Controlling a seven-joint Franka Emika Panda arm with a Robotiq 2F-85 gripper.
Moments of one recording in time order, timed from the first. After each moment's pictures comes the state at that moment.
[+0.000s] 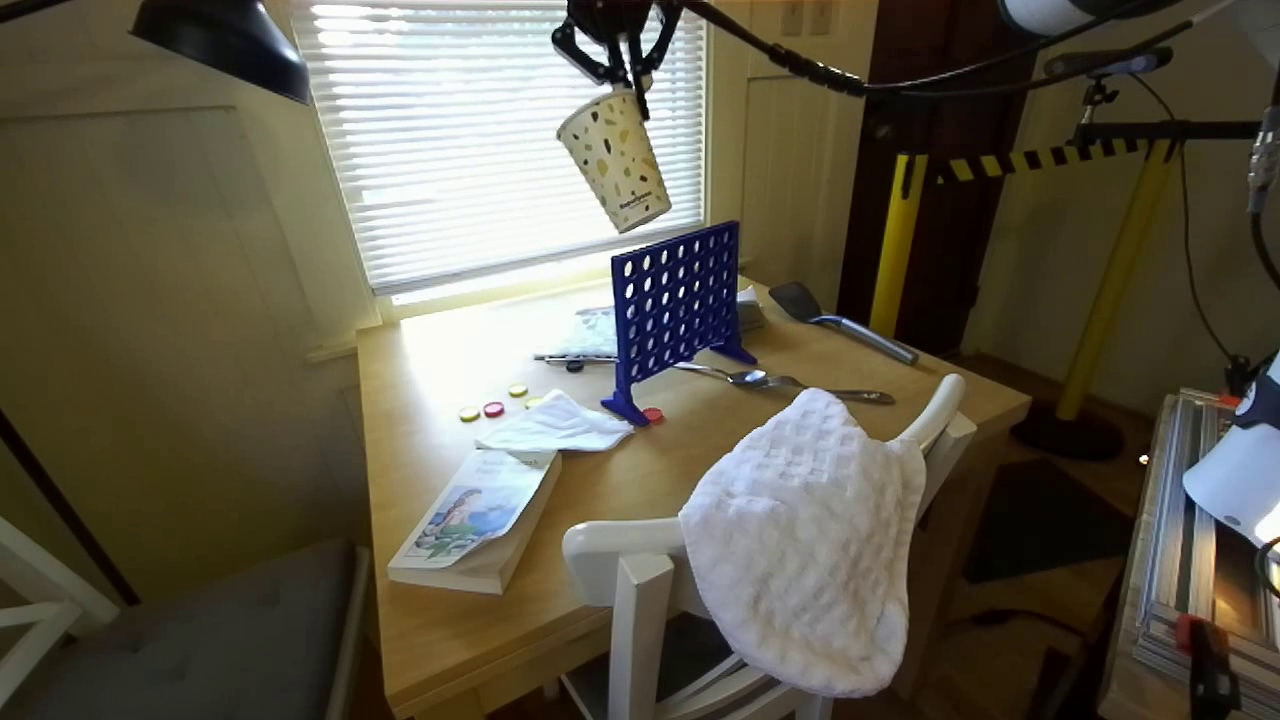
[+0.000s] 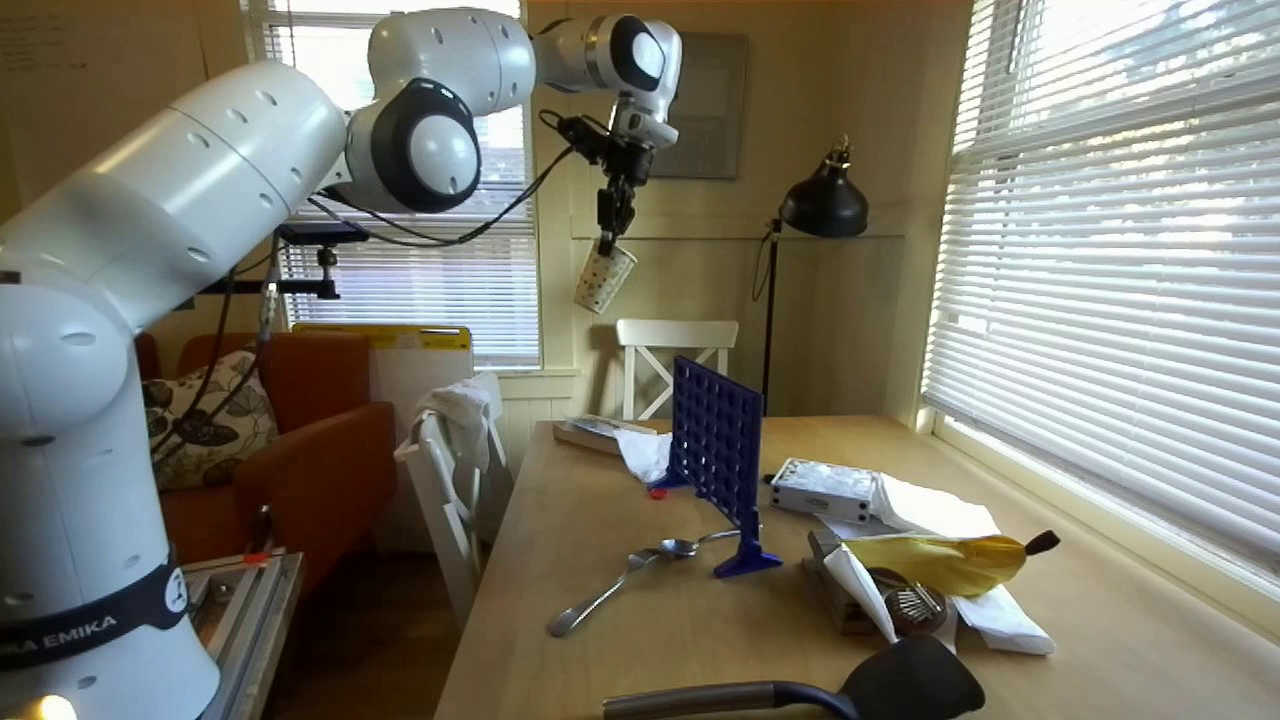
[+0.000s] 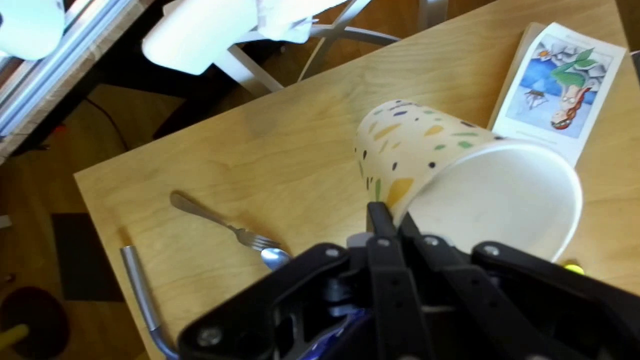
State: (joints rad) arm 0.45 0.82 0.03 -0.45 0.08 1.03 1.23
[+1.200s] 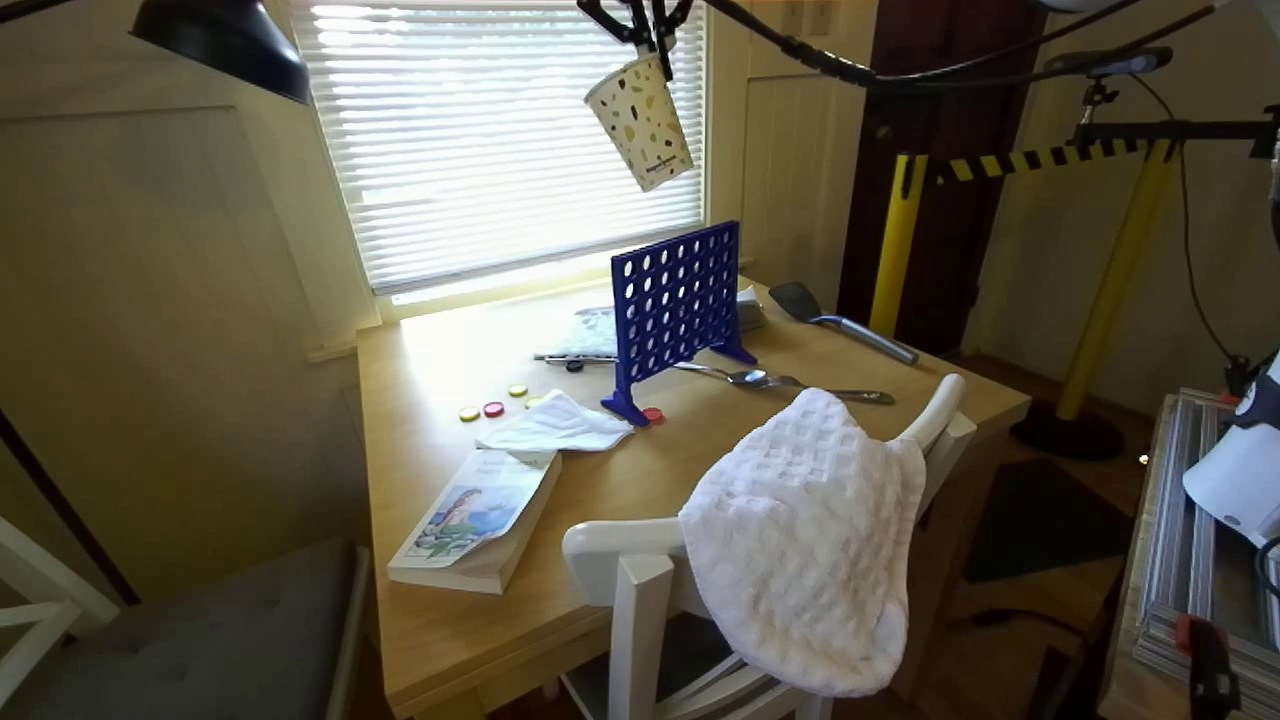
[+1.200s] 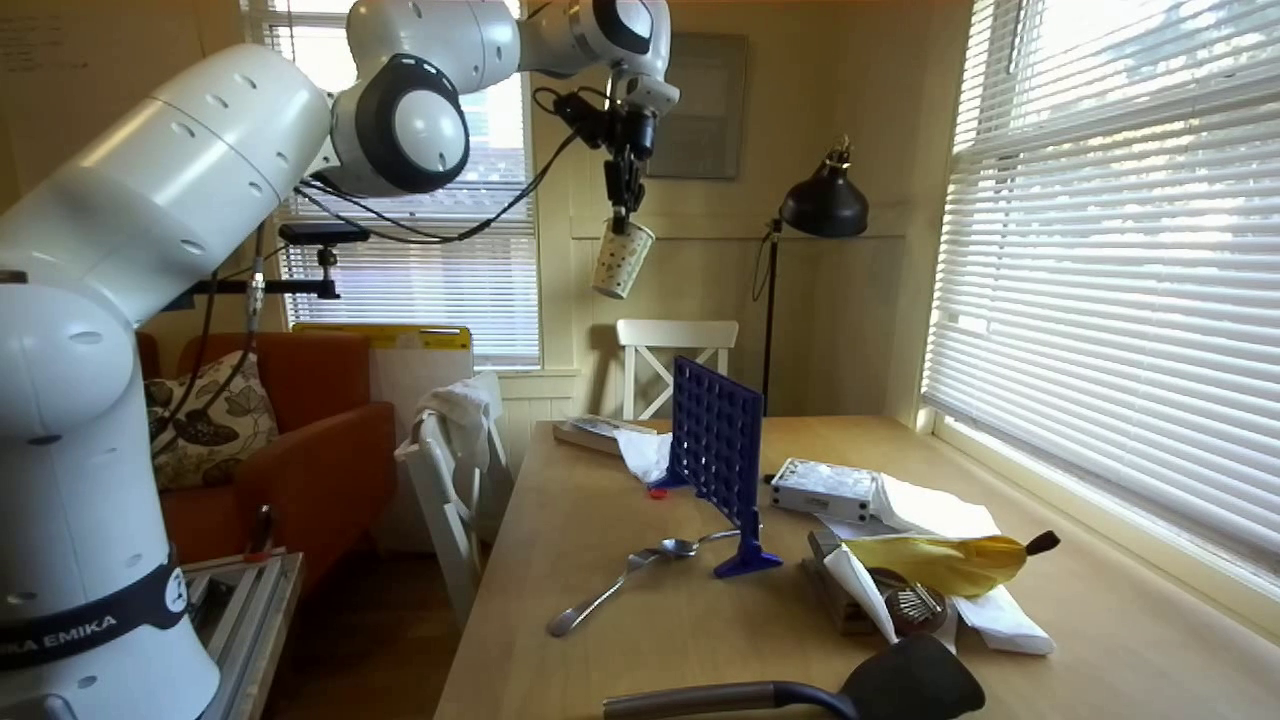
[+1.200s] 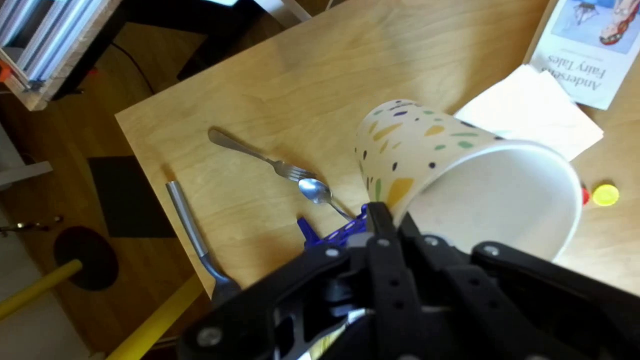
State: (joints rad) arm 0.48 0.76 -0.02 -0.45 -0.08 1.01 1.19
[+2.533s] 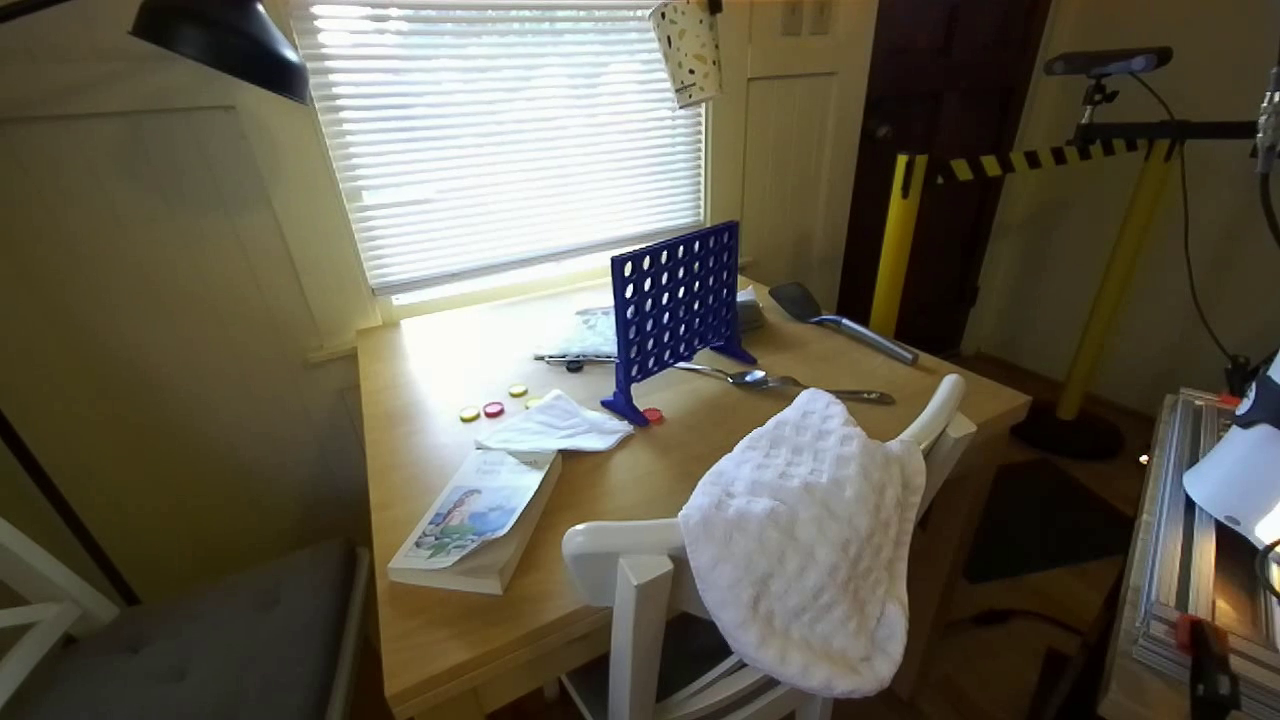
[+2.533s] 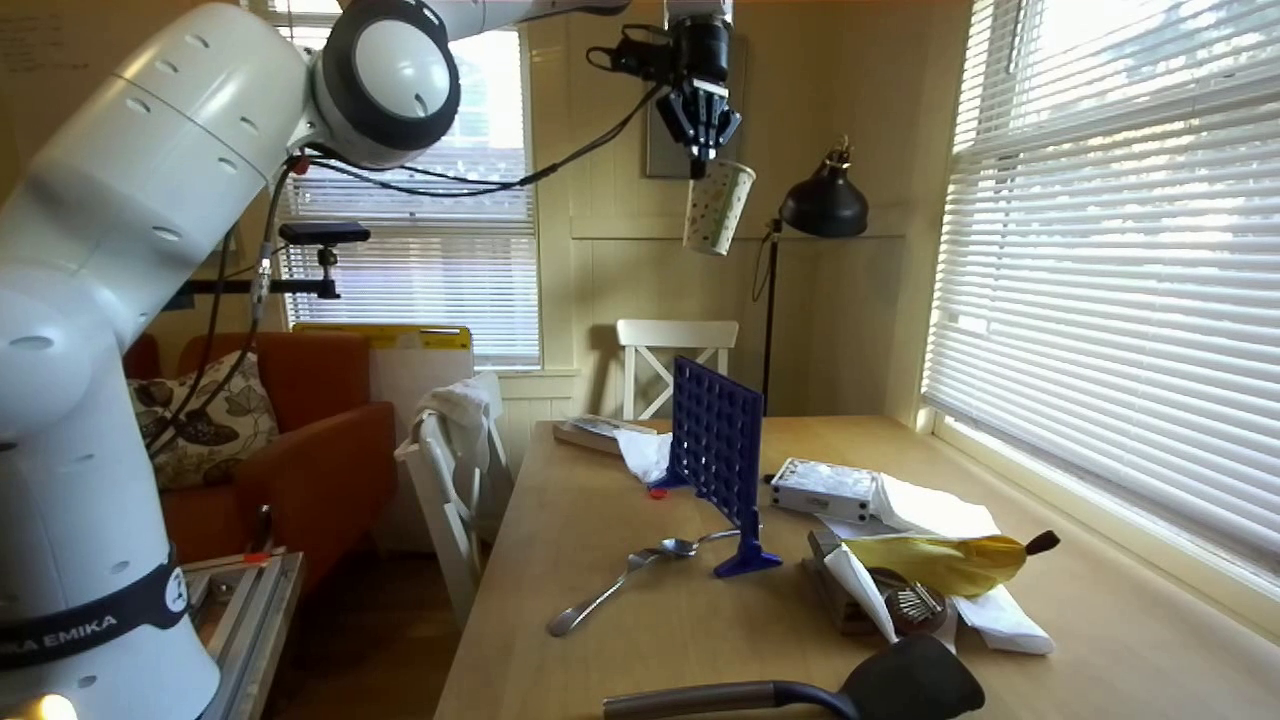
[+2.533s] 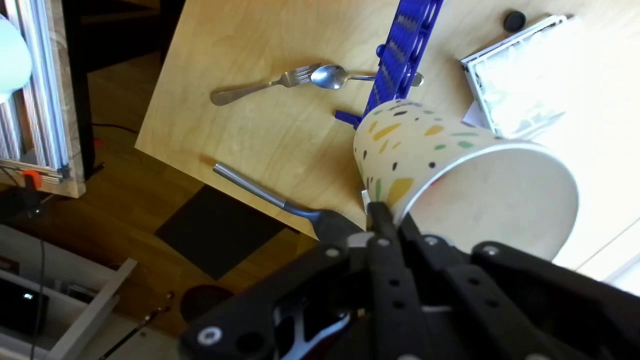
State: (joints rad) arm 0.29 0.66 -0.09 -0.45 -0.13 1.05 1.57
